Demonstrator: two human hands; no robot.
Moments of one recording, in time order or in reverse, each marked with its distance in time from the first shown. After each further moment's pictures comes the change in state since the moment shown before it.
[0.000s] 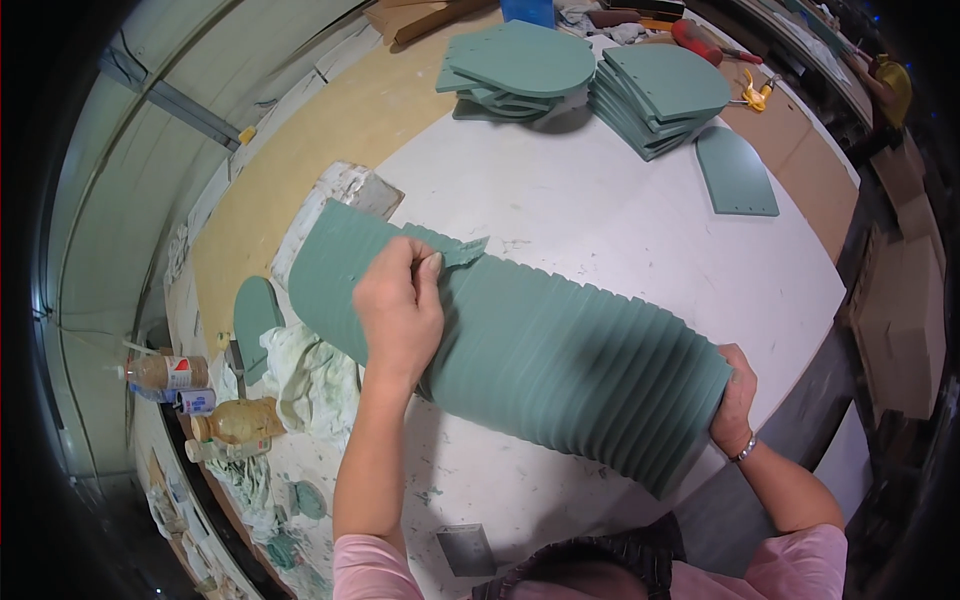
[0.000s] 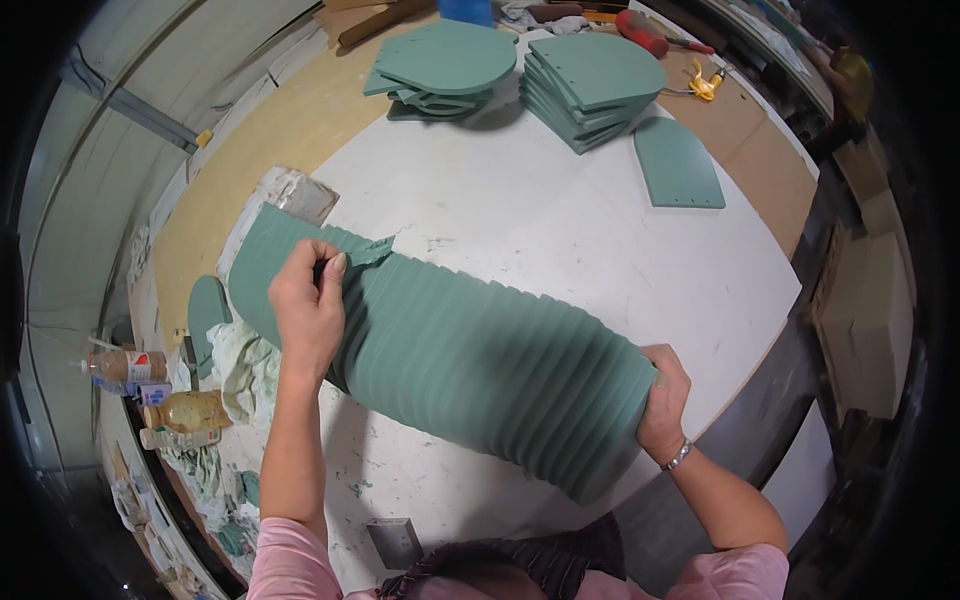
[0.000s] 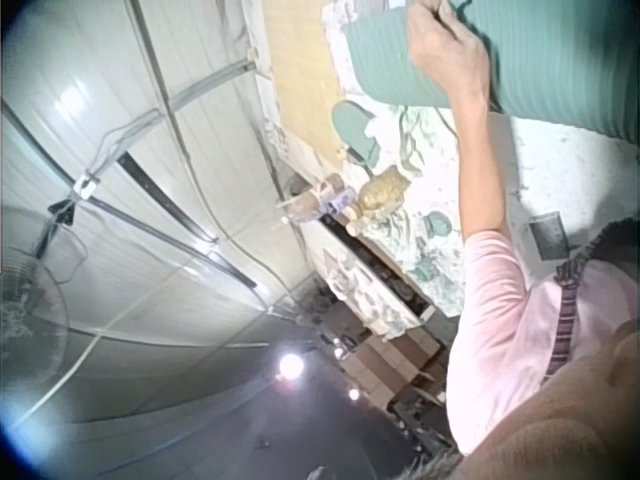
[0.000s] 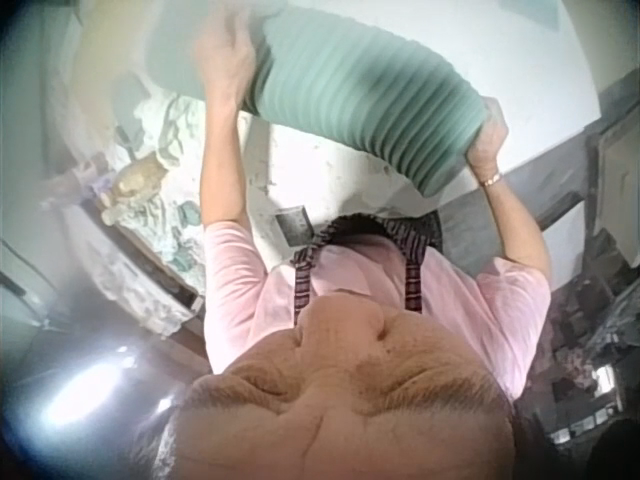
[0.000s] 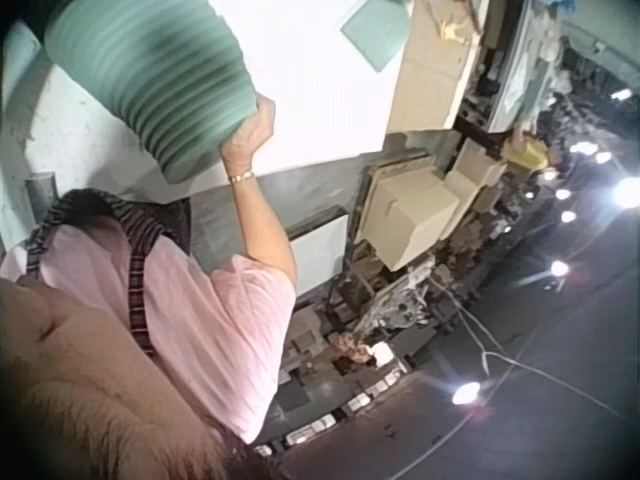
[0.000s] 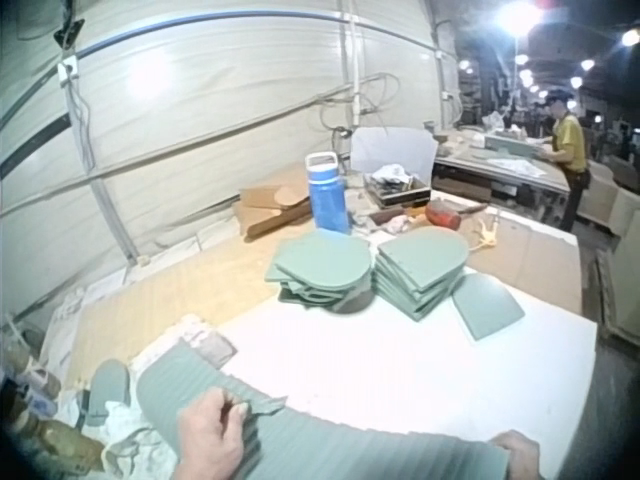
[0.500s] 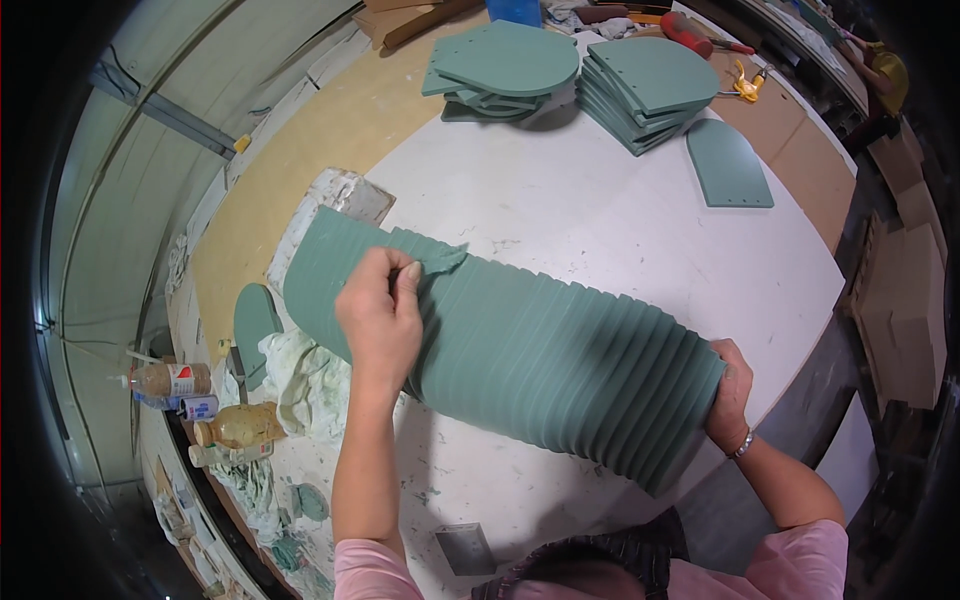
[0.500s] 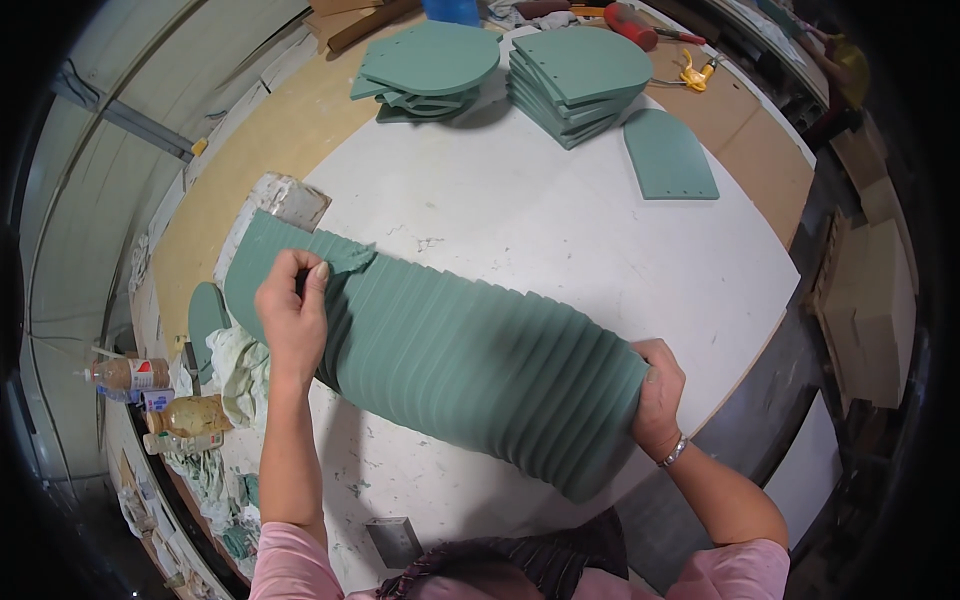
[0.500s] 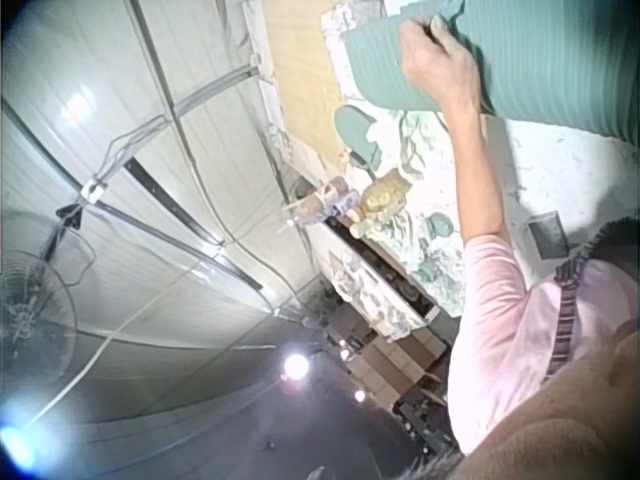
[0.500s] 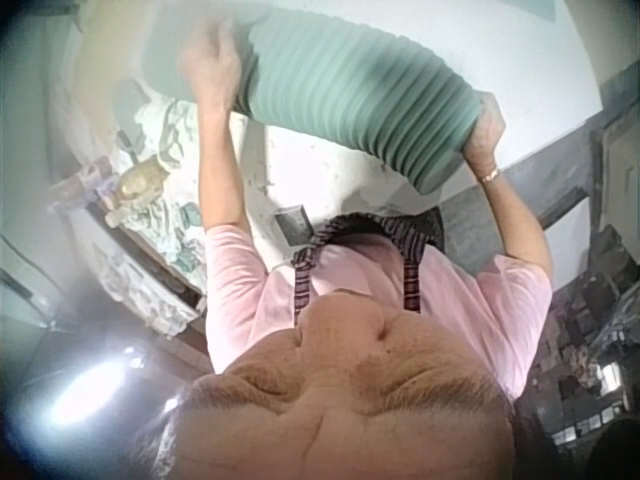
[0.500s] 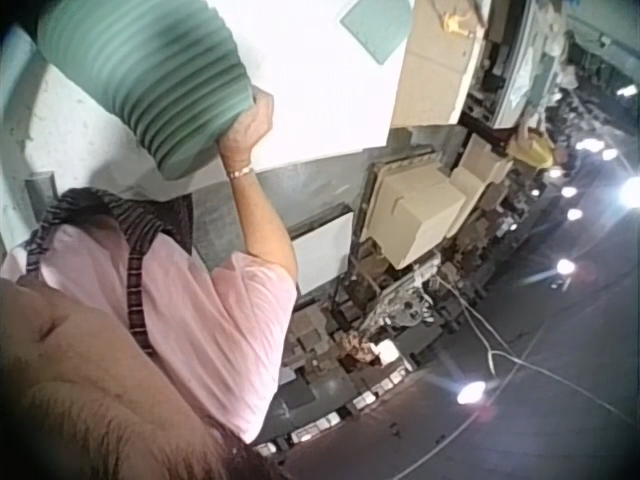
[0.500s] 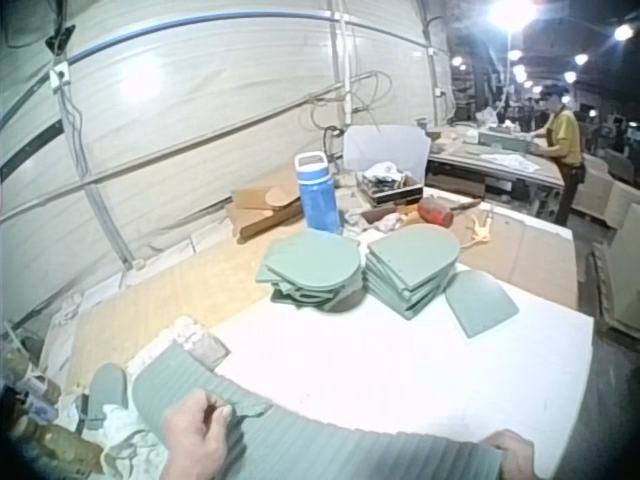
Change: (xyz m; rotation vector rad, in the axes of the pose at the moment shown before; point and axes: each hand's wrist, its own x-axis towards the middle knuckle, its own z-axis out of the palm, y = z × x) left_hand -0.003 -0.004 -0.006 -0.037 -0.017 -0.061; right_hand 0.003 -0.001 0.002 -0.022 0.024 -0.038
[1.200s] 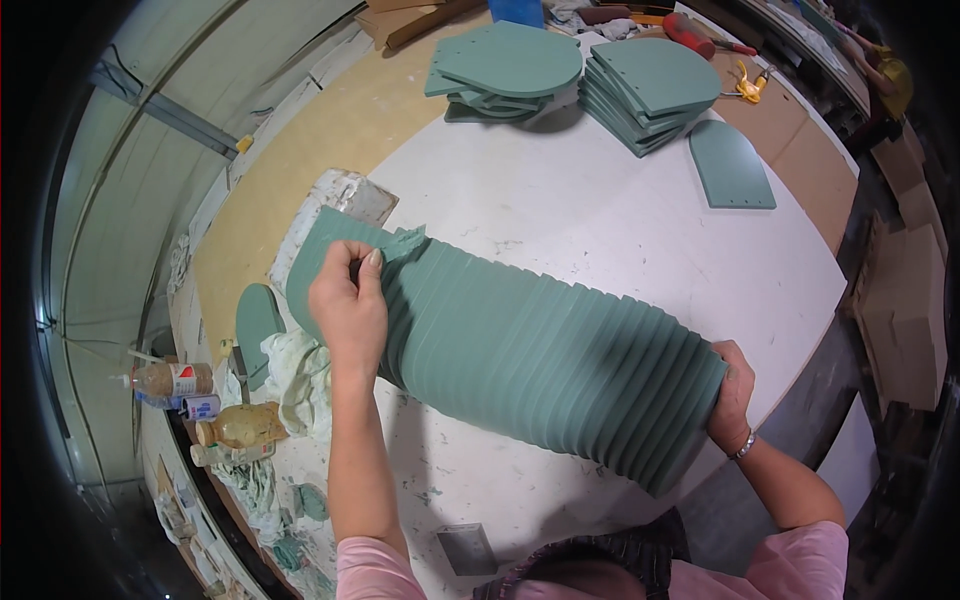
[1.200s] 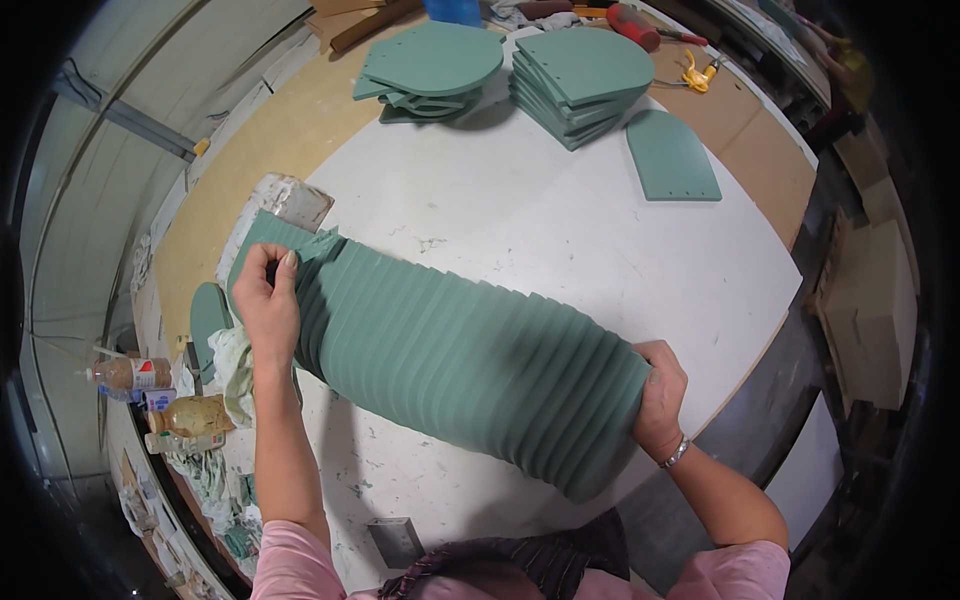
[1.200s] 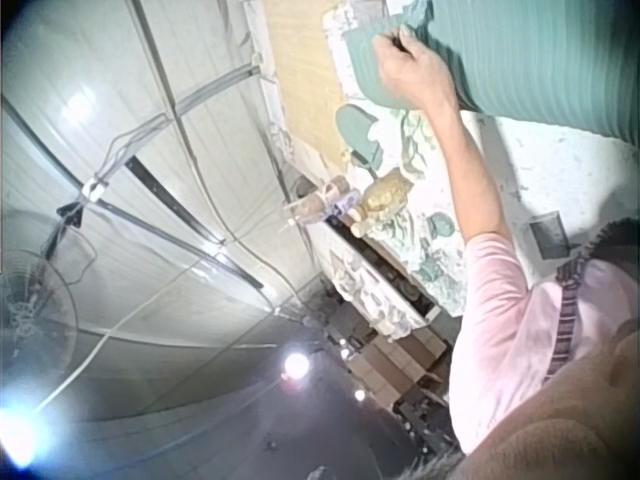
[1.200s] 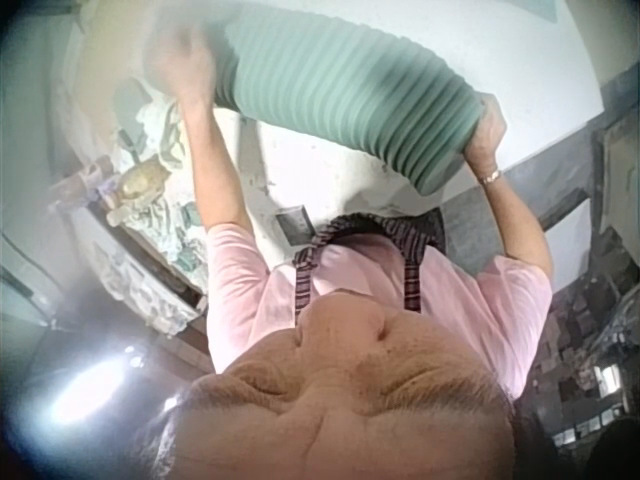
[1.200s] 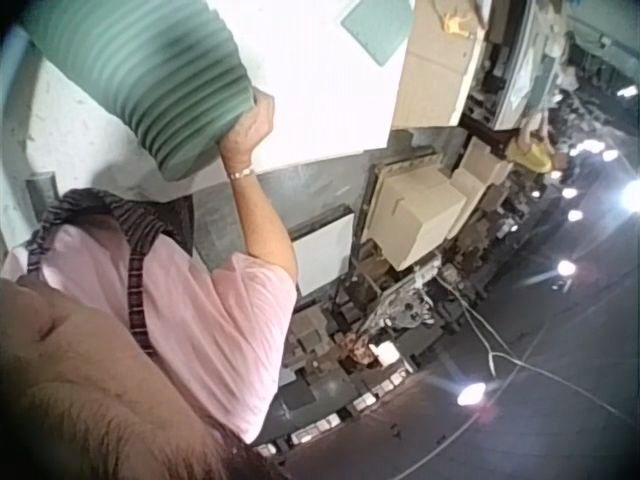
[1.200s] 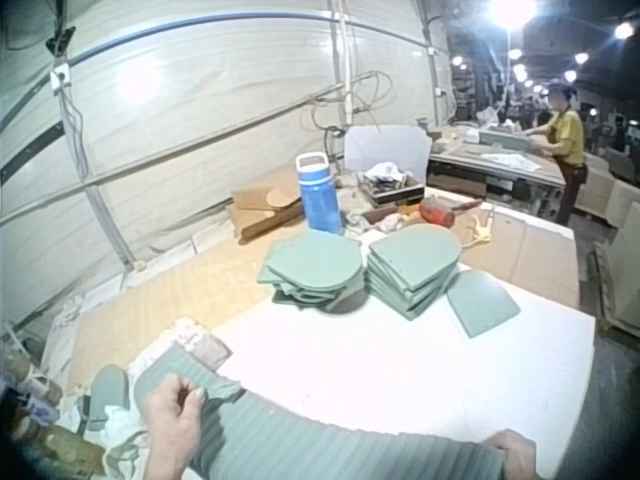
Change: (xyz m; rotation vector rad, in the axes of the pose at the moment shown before) left_hand 0.017 -0.027 -0.016 0.021 0.093 -0.069; right_hand 0.001 -0.004 -0.001 -0.006 -0.008 0.004
